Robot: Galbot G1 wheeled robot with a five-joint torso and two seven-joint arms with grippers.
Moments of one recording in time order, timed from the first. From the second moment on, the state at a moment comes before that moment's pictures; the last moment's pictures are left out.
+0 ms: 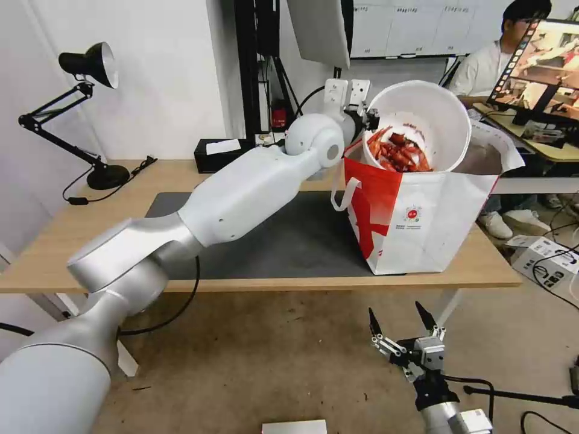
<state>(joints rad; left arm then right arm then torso) -0.20 -1.40 0.54 -1.28 -1.29 0.50 -0.36 -1.81 0.99 0.32 2.15 0.21 0.31 0.37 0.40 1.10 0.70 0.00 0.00</state>
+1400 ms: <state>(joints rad) -0.21 -1.45 0.51 -1.23 -1.51 0.74 -0.37 -1.81 0.99 0.32 2.15 0.21 0.31 0.37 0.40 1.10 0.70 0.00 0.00</state>
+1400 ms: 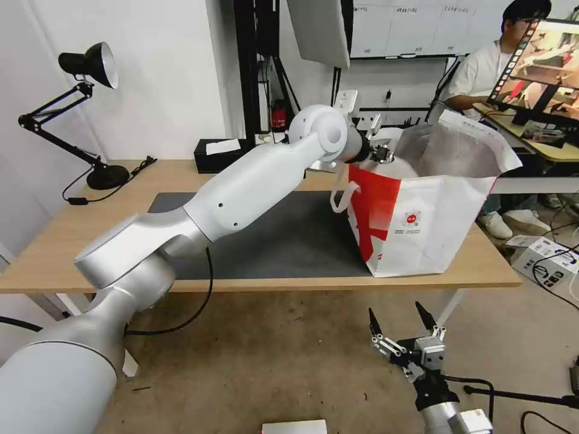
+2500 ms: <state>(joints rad) 0.25 -0.90 0.16 -1.77 -1.55 0.73 -0.40 -1.81 0.99 0.32 2.15 0.21 0.31 0.37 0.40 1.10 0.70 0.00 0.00</state>
